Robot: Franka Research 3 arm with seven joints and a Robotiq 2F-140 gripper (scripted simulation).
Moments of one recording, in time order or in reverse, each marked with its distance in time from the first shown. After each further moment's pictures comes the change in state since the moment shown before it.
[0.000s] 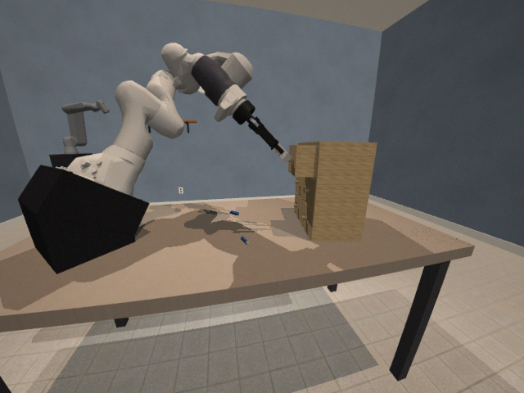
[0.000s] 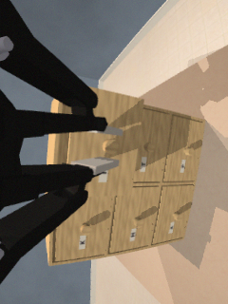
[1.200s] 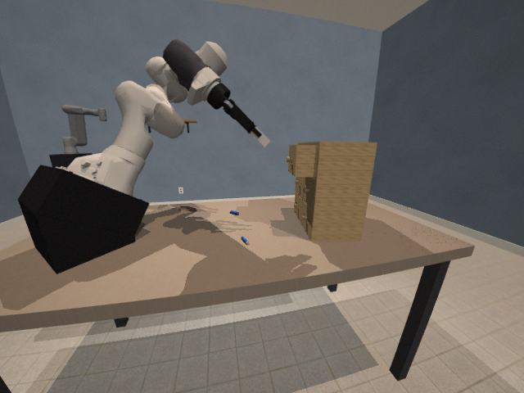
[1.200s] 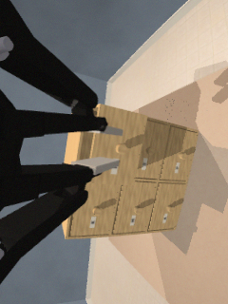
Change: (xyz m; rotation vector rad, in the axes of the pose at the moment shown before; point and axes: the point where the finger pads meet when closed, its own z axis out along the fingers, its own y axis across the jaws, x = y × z) arm 0.017 -0.007 -0.090 0.018 -0.028 -0.057
